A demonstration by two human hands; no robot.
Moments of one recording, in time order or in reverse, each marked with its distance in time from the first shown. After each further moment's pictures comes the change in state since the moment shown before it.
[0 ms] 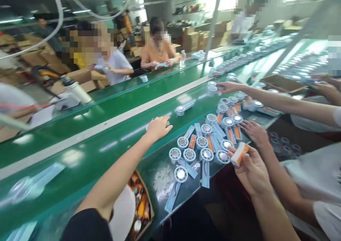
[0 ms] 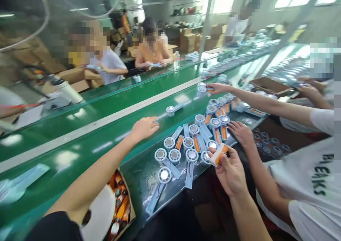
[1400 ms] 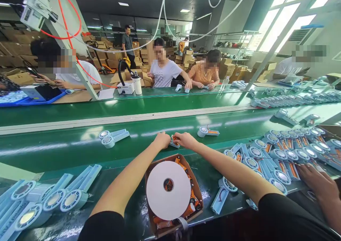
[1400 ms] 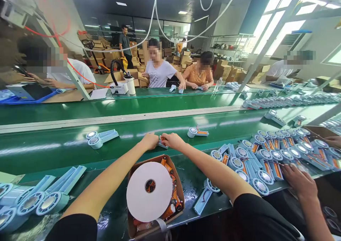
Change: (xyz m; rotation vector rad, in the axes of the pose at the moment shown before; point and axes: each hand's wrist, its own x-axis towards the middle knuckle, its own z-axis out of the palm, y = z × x) left_hand -0.122 -0.202 0.051 0.094 -0.209 -0.149; right_hand 0.003 0.156 0.358 -1.410 -1.239 -0.582
